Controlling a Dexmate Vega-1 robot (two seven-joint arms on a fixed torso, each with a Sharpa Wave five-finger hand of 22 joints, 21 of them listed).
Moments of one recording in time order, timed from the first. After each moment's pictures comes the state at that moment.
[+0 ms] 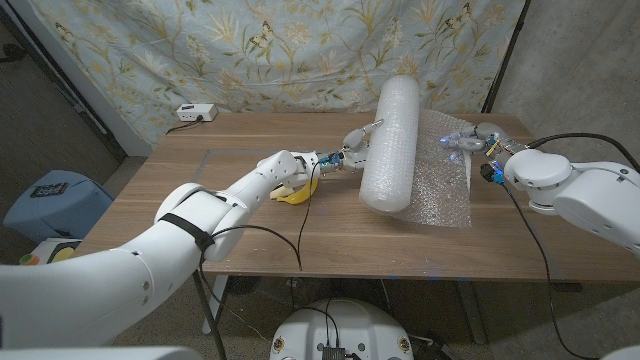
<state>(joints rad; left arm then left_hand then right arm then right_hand) 0.27 0.02 0.48 -0.61 -0.93 0.50 -0.81 0.92 0.09 0.25 -0.15 0.23 -0.17 -0.22 0.18 0.18 0.08 0.22 0.23 0.27 0.33 0.22 0.21 0.19 0.28 0.21 0.56 0.19 -1.19 -1.03 -0.01 -2.27 0.63 -0.71 -0.41 1.32 0.12 0.30 -0.16 0.18 0.75 0.05 0.40 0.35 0.73 -0.06 1.00 0.85 1.14 -0.22 0.61 0.86 0.96 -0.14 1.14 0.26</state>
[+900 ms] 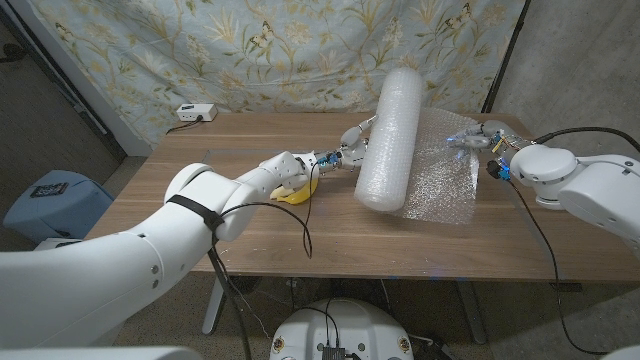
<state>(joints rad) 0.19 -0.05 0.41 -0.37 -0.85 0.41 -0.91 0.86 0.10 0.21 -0.14 0.21 -0.17 -0.22 0.18 0.18 0.07 0.21 0.23 0.23 0.32 0.22 0.20 0.19 0.34 0.21 0.39 0.20 -1.17 -1.06 0.00 -2.26 0.62 -0.75 -0.40 1.32 0.12 0.30 -0.16 0.18 0.76 0.05 0.40 0.36 0.73 -0.07 0.99 0.85 1.15 -0.22 0.60 0.87 0.94 -0.13 1.18 0.24</state>
